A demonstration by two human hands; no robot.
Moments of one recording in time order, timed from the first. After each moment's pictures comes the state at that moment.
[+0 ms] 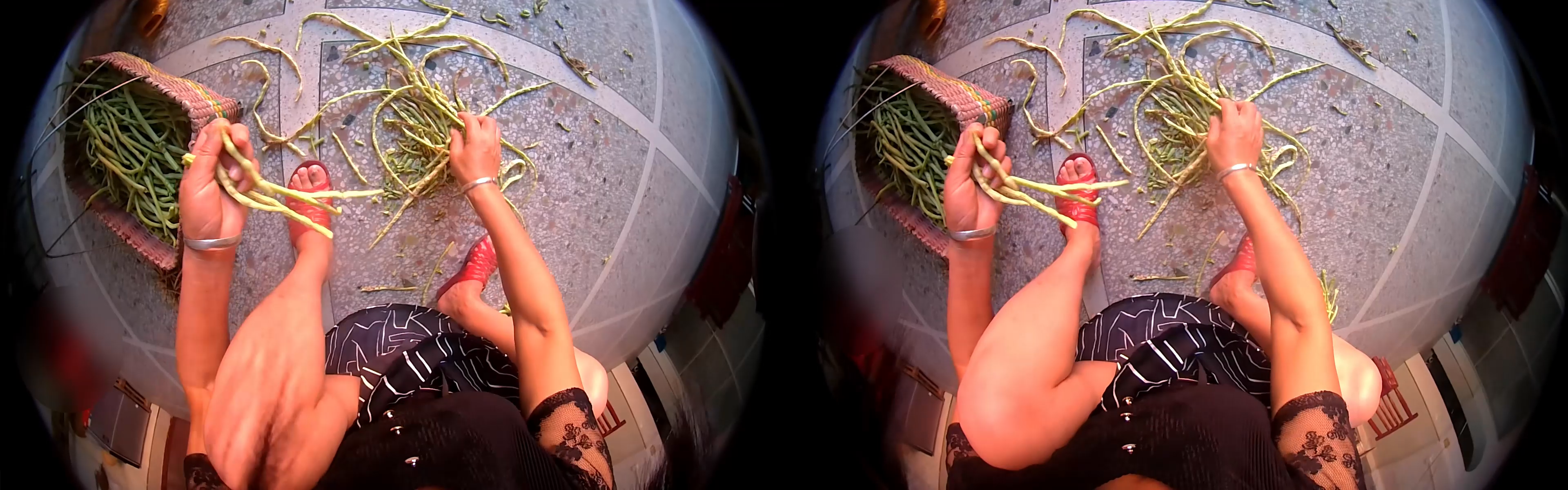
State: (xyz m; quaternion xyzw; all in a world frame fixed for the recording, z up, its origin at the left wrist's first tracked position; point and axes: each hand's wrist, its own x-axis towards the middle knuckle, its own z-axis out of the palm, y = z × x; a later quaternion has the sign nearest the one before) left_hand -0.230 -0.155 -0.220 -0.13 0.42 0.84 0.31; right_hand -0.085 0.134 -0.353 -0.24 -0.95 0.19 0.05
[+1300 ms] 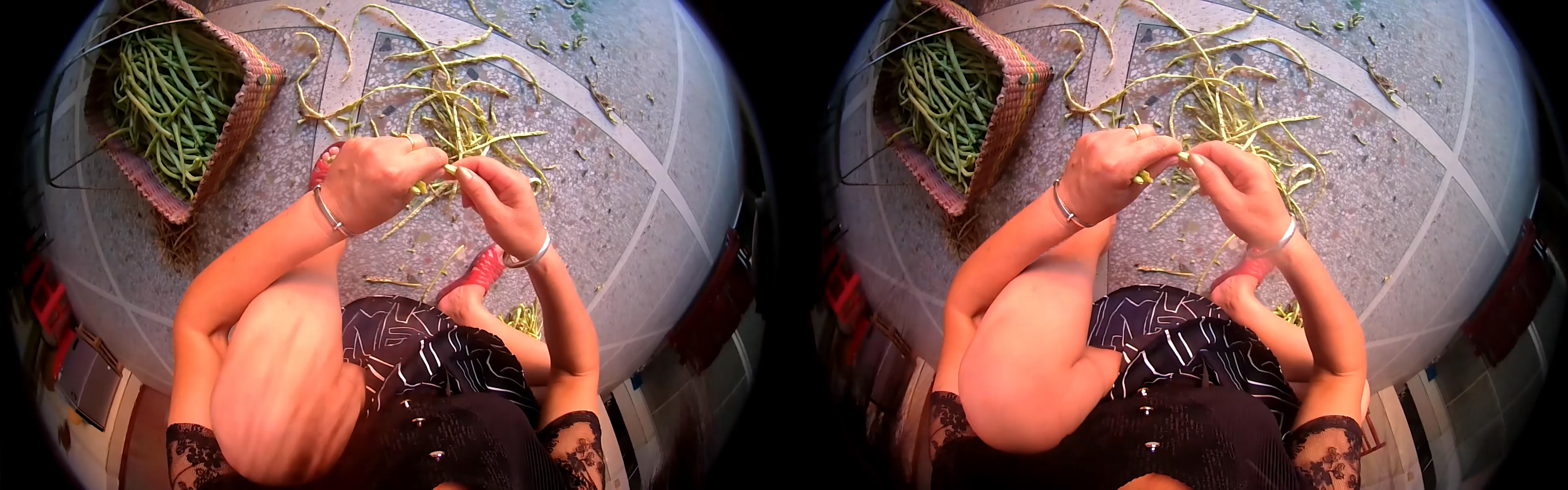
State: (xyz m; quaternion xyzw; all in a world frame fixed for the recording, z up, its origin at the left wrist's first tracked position) left_hand -0.183 -0.092 -0.218 0.44 0.81 0.38 0.10; right_hand -0.105 0.082 -0.191 -0.17 -0.71 0.65 -0.21
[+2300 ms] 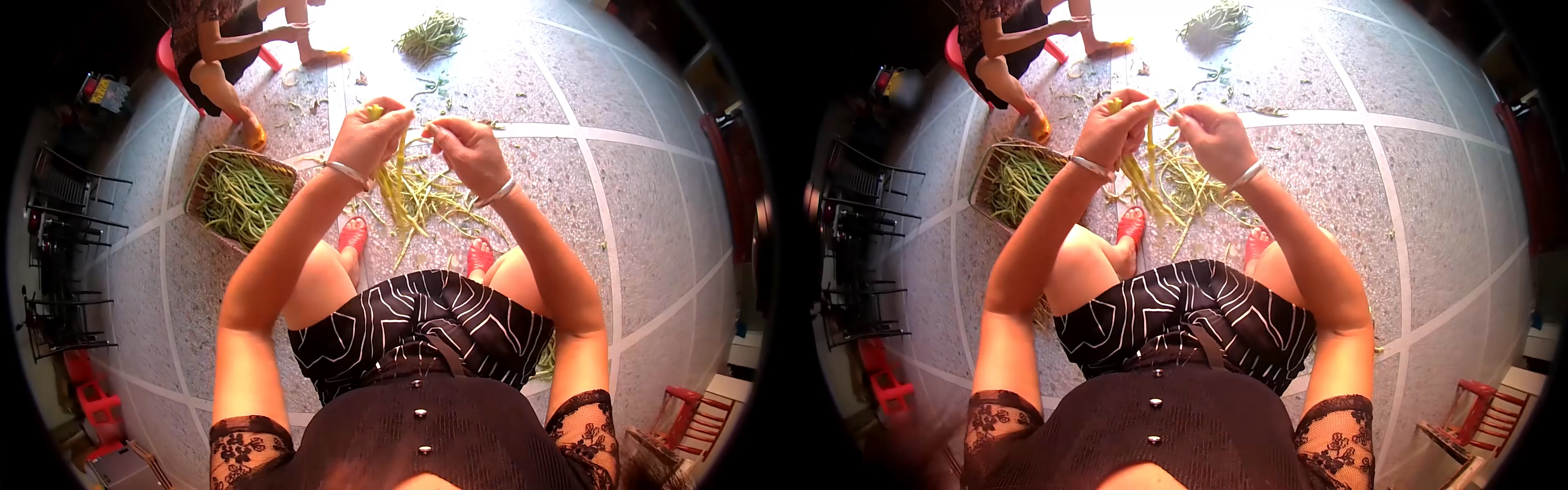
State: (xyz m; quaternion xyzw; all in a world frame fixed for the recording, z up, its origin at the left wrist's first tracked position) left_hand -0.064 -0.066 0.074 0.23 0.56 0.72 0.34; right_hand 0.041 0.068 0.053 -0.08 -0.76 0.61 0.20
